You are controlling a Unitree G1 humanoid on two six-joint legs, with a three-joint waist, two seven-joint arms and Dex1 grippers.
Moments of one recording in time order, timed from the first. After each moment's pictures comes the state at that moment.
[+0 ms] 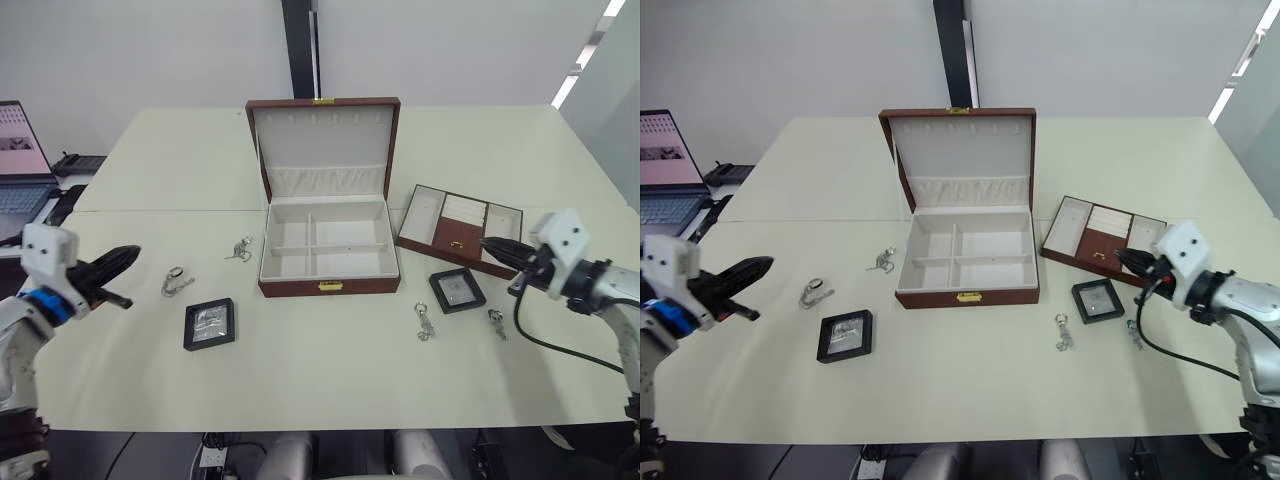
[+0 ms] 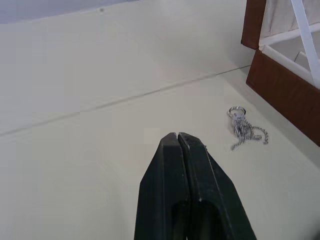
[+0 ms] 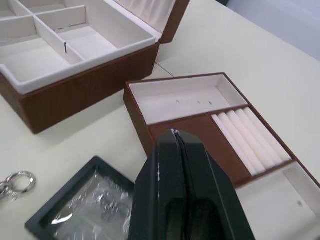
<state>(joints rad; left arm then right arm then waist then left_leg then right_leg) -0.08 0.82 0.58 0.19 -0.42 0.33 -0.89 -0.12 -0.78 -0.31 -0.26 0.28 0.42 0.87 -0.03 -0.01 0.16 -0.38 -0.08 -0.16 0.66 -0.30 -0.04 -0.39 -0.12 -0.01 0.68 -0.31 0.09</state>
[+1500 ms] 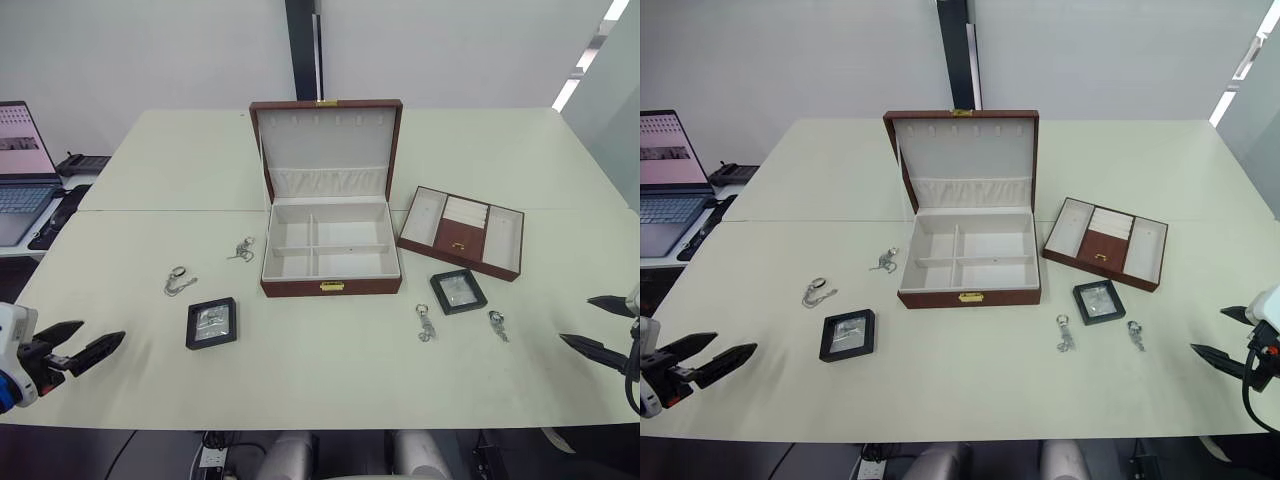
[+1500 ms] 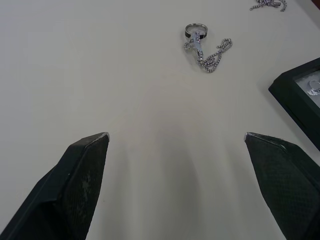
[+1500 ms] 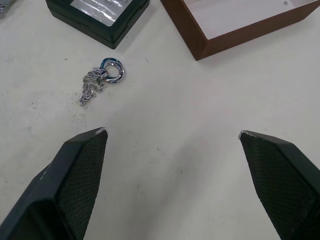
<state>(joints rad) 0.26 0.86 0.68 0.16 -0.49 0.43 -1.00 0.34 -0.99 -0.62 -0.19 0.31 0.41 1.11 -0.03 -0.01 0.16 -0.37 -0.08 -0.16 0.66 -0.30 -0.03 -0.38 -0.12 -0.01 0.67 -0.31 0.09</state>
